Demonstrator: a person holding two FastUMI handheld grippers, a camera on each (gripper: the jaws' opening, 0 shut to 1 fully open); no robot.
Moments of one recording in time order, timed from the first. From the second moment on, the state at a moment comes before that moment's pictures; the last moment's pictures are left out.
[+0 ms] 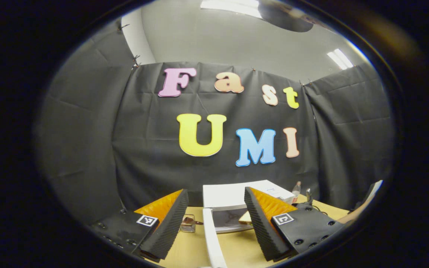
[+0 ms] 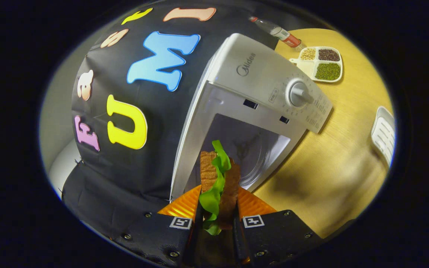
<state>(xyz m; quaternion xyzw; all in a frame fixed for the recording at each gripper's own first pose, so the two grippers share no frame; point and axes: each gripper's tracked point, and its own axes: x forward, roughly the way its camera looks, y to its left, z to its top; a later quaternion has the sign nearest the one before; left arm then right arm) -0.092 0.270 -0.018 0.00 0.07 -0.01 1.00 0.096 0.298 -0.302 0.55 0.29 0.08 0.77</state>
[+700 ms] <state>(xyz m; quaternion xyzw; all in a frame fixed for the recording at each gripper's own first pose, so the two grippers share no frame) -0.095 0.359 -0.054 -0.01 0.12 0.05 0.99 0.212 0.355 -0.393 0.68 0.20 -0.10 0.70</state>
